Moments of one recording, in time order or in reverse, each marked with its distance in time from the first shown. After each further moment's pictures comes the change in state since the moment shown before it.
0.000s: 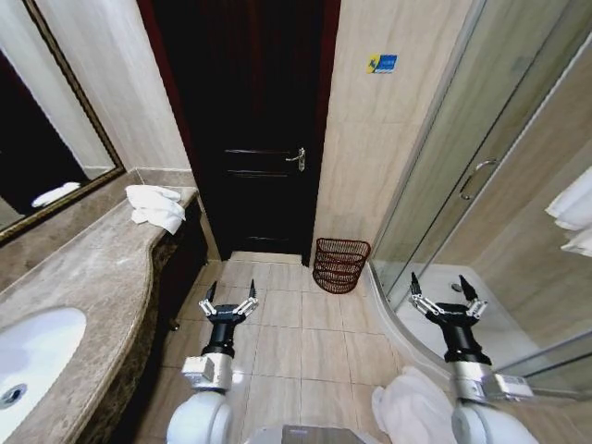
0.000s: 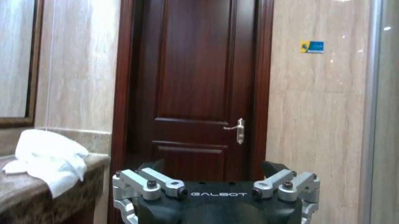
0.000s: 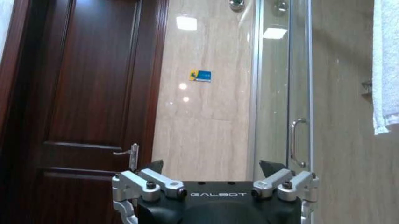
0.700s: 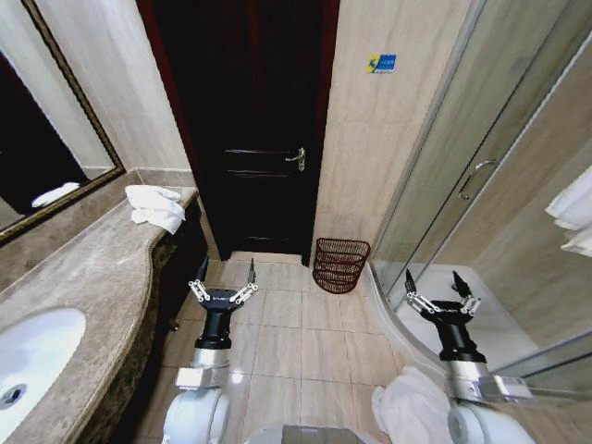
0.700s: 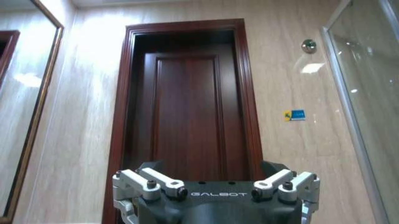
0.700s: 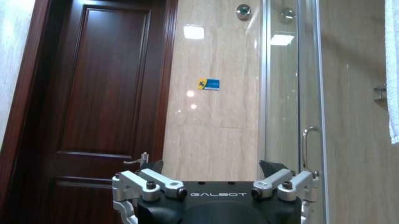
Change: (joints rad) left arm -0.040 -0.001 -0.040 -0.019 0.056 -0.266 0.051; right arm -0.014 0.000 -0.026 0.022 0.002 0.023 -0.013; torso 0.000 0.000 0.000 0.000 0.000
